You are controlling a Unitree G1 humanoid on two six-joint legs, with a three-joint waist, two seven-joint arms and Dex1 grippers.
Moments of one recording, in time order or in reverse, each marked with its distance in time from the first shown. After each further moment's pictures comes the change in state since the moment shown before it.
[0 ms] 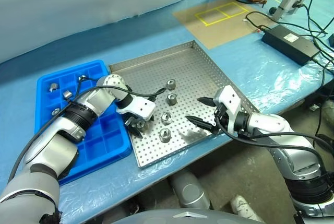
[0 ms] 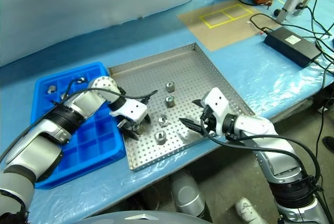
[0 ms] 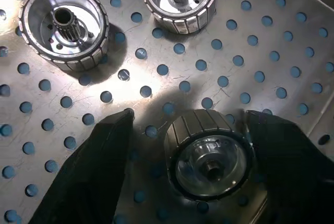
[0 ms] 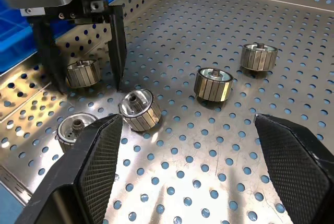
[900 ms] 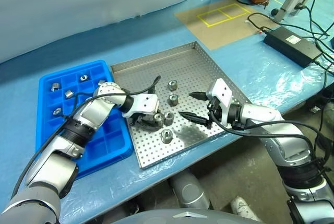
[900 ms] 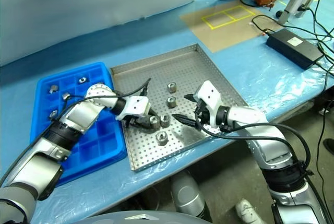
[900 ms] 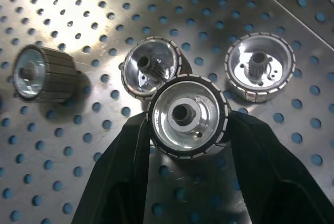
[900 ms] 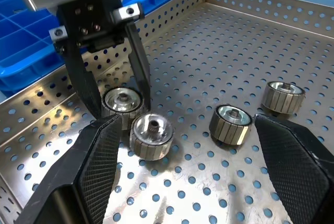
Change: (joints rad) left arm 0.209 -0.033 0.237 -0.358 -0.071 0.284 0.237; right arm -0.146 0.012 0.089 0.118 -0.004 -0.052 0.079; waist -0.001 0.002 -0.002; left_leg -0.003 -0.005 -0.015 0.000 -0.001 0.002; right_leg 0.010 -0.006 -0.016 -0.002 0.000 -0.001
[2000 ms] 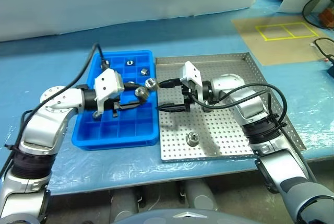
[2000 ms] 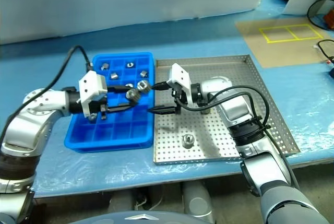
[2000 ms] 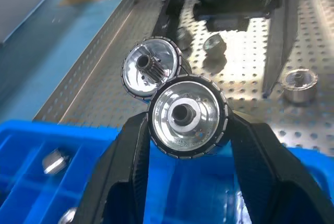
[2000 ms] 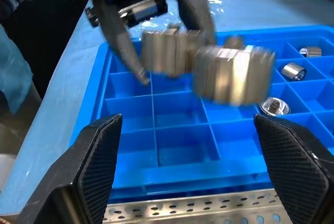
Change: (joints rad) left arm 0.287 0.128 0.347 -0.440 -0.323 0.232 0.193; right arm -0.393 0.178 0.158 0.454 -0.078 -0.247 0.389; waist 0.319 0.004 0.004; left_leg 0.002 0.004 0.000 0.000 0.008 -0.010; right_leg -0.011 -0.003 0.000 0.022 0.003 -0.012
